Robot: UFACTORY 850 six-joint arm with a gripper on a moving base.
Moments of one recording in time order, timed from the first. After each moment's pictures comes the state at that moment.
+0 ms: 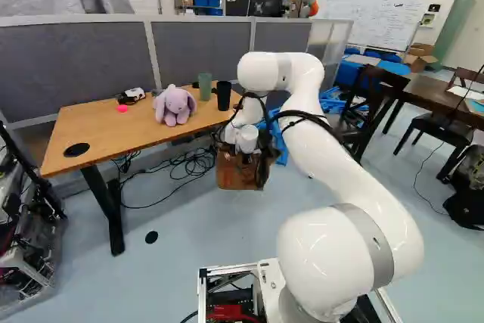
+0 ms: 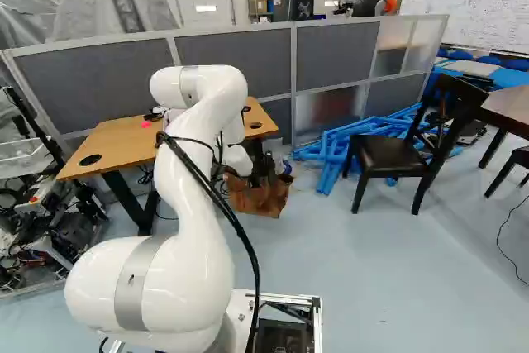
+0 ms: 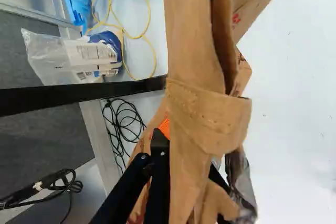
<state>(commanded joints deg) 5.4 -61.1 -71.1 21.7 16.5 61.4</state>
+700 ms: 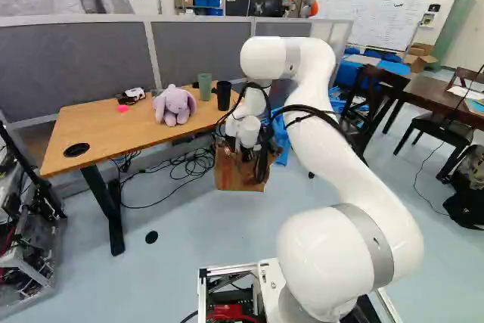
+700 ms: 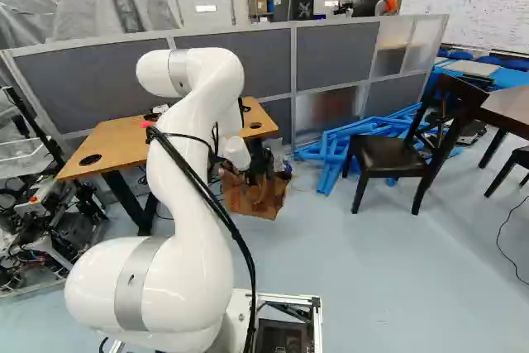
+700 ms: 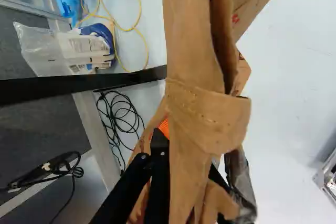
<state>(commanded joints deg) 5.4 -54.1 -66.4 21.7 7.9 61.4</state>
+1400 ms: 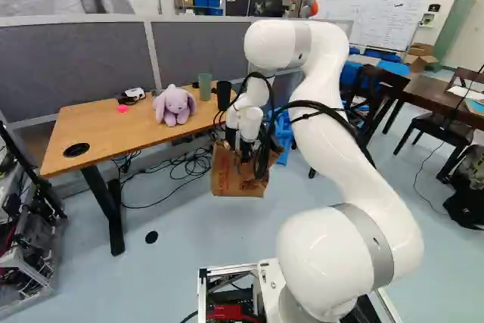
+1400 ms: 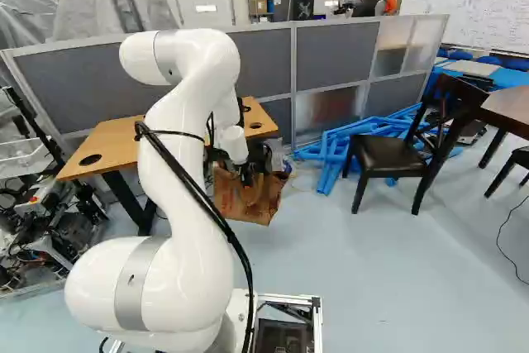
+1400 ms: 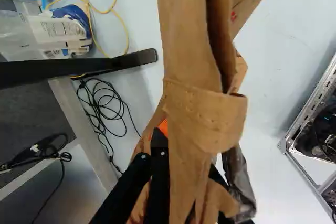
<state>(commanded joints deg) 5.3 -47.4 -62.9 21.7 -1.7 61.4</state>
